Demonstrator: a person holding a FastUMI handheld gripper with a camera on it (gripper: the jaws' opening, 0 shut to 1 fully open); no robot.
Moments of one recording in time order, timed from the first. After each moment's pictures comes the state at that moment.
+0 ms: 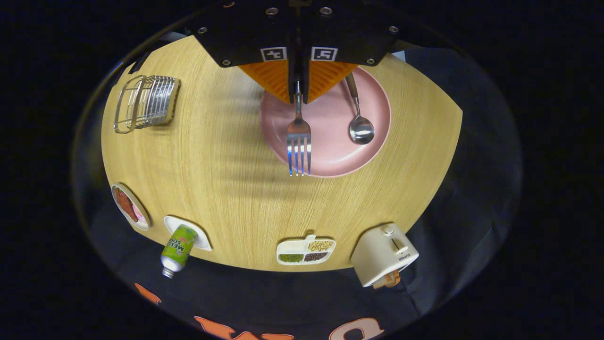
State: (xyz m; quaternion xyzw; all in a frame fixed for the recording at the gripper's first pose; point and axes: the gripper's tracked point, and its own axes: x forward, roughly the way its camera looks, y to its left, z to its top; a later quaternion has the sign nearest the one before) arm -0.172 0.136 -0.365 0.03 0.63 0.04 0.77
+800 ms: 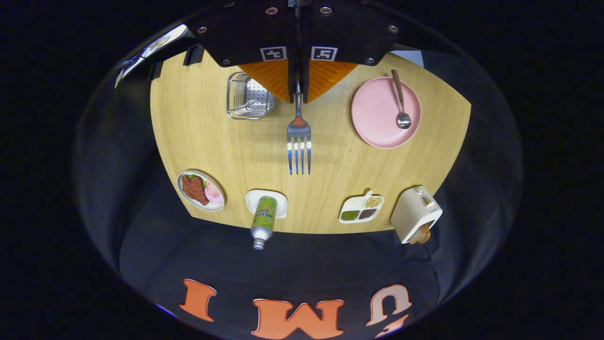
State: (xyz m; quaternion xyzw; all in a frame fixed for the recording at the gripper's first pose) arm -0.176 -0.038 -0.267 -0.01 0.59 -0.04 0.81
